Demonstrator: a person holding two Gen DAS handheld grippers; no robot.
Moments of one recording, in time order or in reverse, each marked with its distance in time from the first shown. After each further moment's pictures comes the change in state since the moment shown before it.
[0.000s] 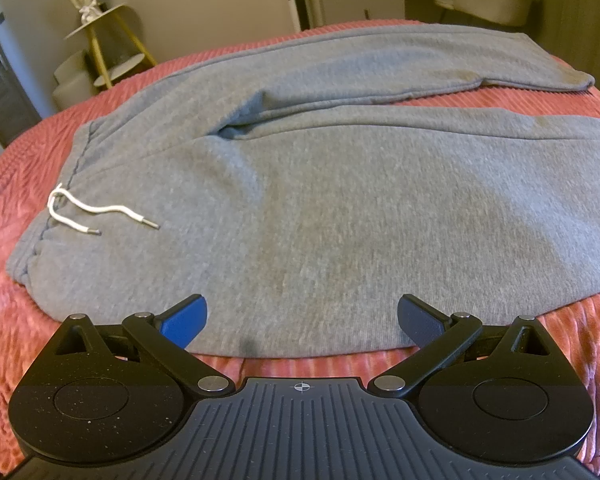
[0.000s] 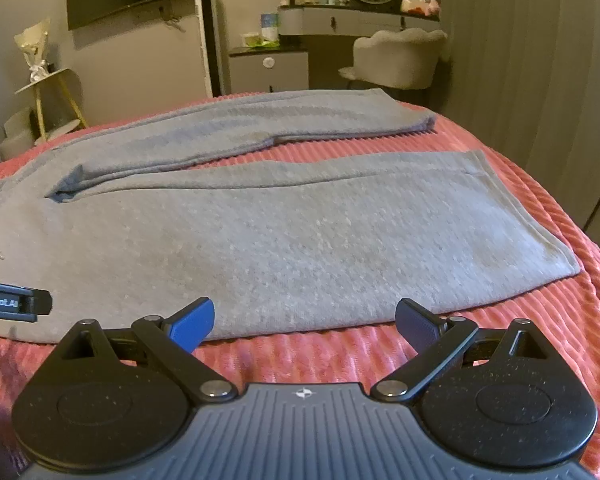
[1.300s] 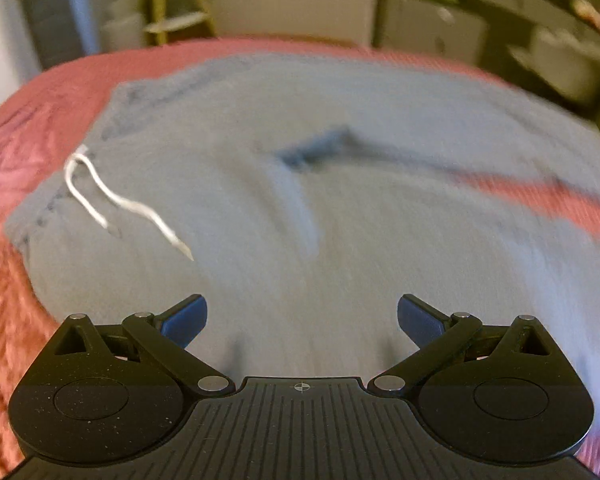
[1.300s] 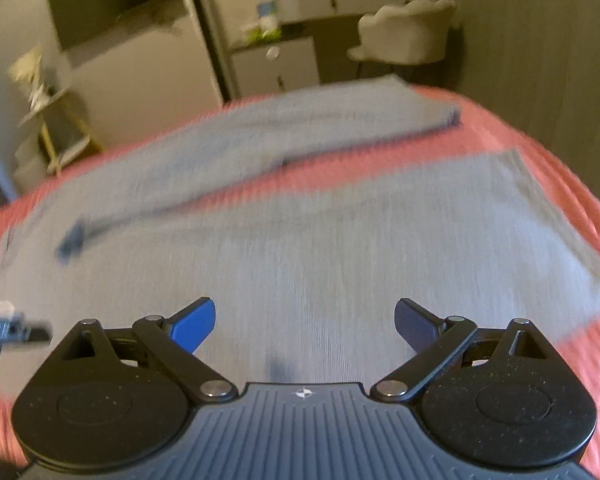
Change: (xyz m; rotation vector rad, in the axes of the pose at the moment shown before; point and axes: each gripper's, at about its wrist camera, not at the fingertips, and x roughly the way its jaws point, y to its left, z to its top) left arm 0.034 0.061 0.069 -0.317 0.009 0.031; right arm 0.050 -0.015 0.083 0.128 0.054 0.091
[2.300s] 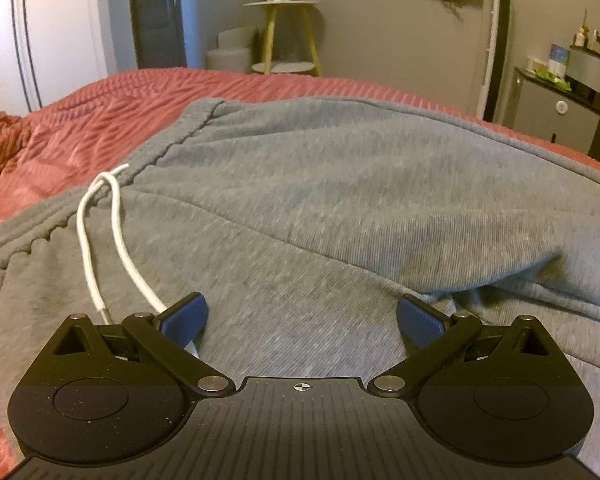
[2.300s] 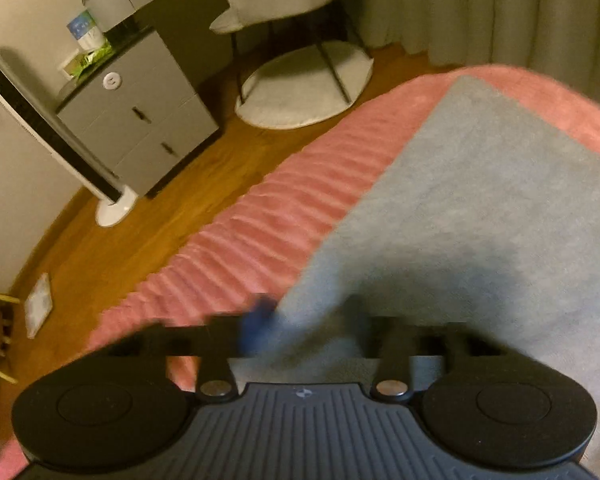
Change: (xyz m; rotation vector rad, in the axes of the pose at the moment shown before) left arm 0.133 0.052 0.033 -0.208 -0.208 0.210; right arm 0.398 0.029 0.284 0.472 0.141 -0.270
